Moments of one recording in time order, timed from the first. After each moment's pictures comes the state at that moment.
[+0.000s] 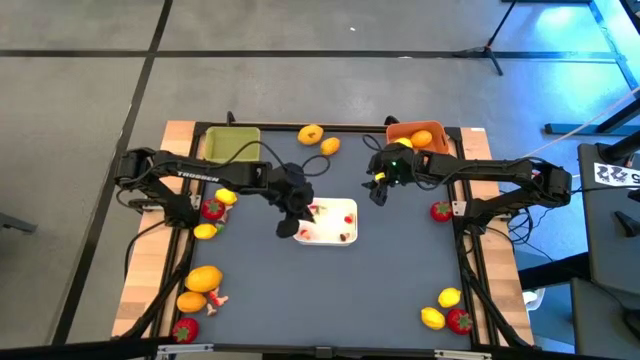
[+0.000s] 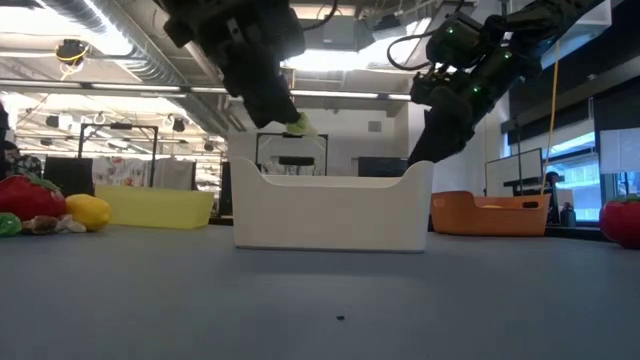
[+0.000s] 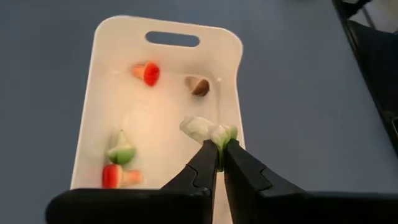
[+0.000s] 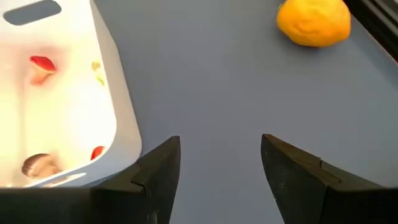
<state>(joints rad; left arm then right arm) 0.10 1.54 1.02 -0.31 0.27 -0.04 -0.35 1.31 0.76 -0.24 -0.06 0.05</state>
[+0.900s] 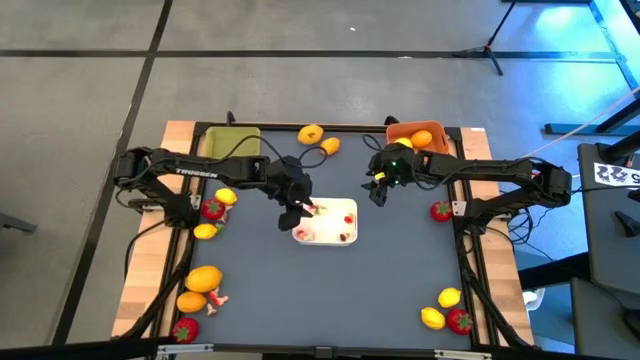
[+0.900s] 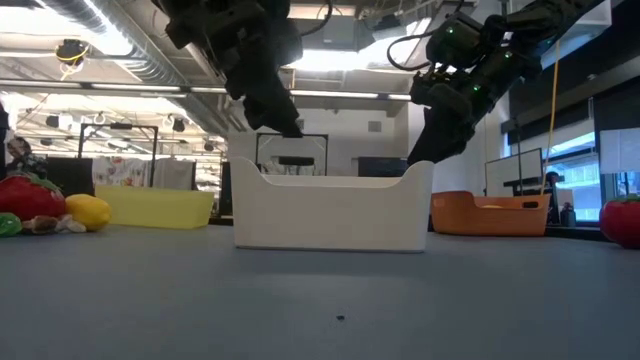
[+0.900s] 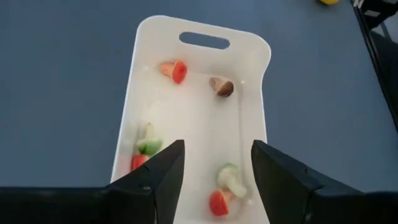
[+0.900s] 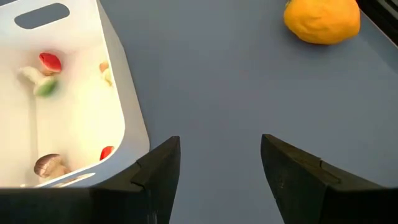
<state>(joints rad) 0.15 1.52 1.02 -0.34 0.25 -0.06 -0.35 1.31 0.76 -0.24 -0.08 0.07</state>
